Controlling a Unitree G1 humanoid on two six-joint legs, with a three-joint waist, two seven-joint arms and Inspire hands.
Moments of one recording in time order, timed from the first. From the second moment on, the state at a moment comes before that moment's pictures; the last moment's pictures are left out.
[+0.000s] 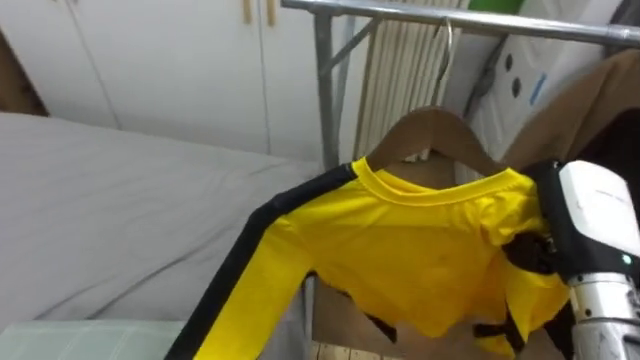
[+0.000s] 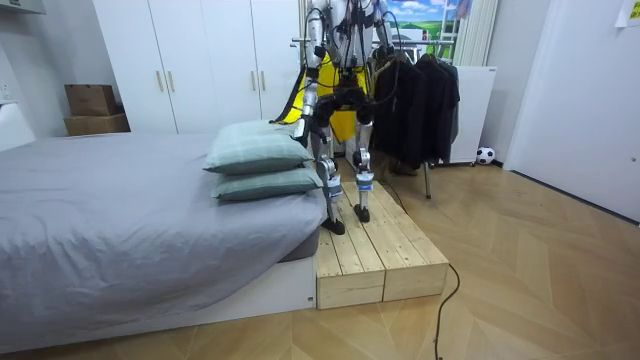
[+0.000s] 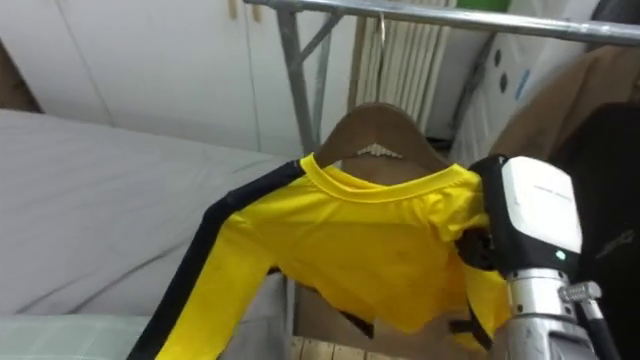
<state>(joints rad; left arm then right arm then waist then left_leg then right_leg) 0.21 0.15 0.20 1.28 0.18 0.33 0.19 0.03 -0.30 -0.05 -0.06 -0.82 0.02 -0.25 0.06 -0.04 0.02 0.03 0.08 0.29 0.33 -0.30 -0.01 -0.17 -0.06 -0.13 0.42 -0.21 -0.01</state>
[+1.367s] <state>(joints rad) 0.21 0.18 0.21 1.24 0.17 0.32 0.18 -0.06 -0.29 -0.02 -0.06 -0.68 0.08 -0.16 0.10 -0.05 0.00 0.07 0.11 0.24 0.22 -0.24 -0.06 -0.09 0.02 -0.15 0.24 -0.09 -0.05</state>
